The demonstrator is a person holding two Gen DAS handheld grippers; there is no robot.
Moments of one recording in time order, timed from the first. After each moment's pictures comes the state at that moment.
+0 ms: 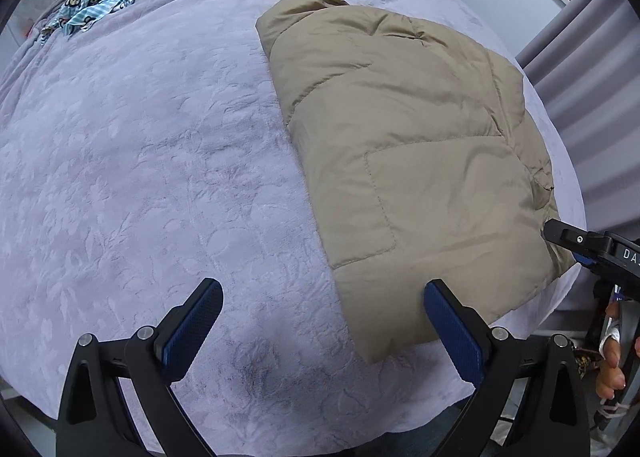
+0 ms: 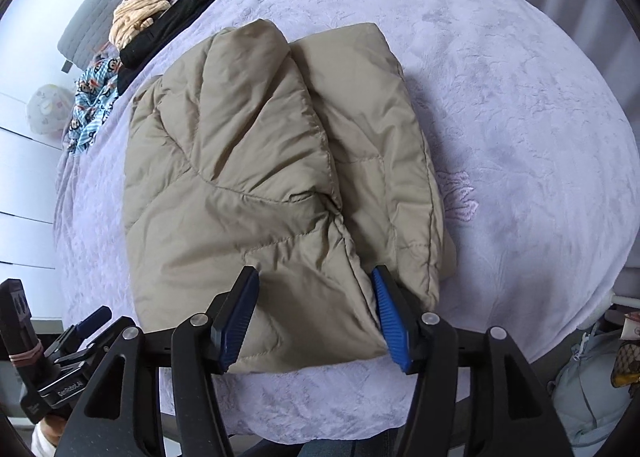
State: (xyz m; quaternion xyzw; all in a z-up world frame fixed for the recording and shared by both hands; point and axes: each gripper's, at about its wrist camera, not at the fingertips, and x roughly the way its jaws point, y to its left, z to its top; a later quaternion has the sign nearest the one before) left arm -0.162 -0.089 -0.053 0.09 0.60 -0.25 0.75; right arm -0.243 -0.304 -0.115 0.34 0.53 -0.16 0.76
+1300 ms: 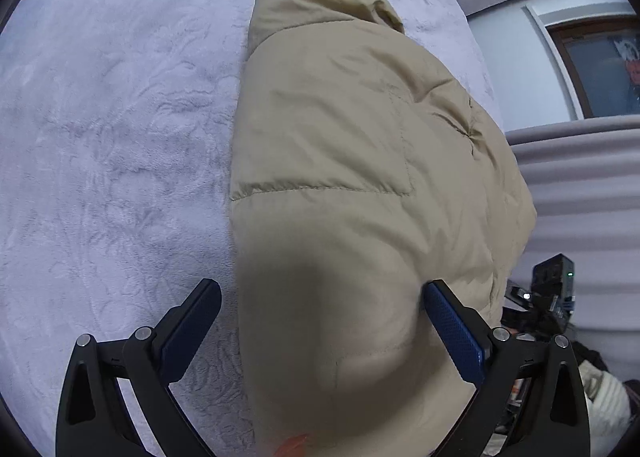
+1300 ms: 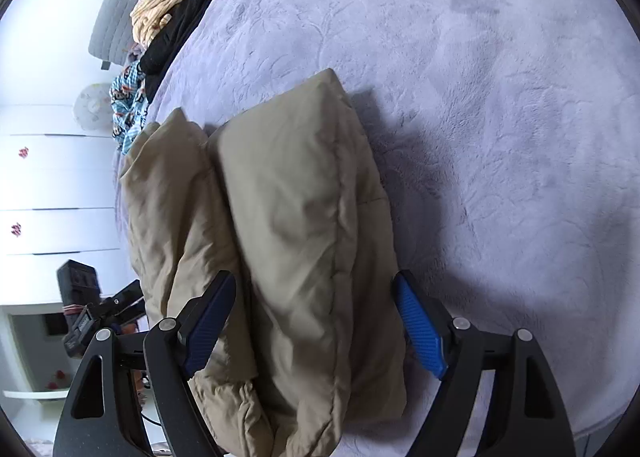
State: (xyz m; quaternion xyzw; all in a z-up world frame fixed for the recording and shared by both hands) left arm -0.046 -0.116 -0.116 -0.15 0.68 -0.28 0.66; right arm -0.184 -0.441 -0.183 0.45 0.54 -0.01 0.71
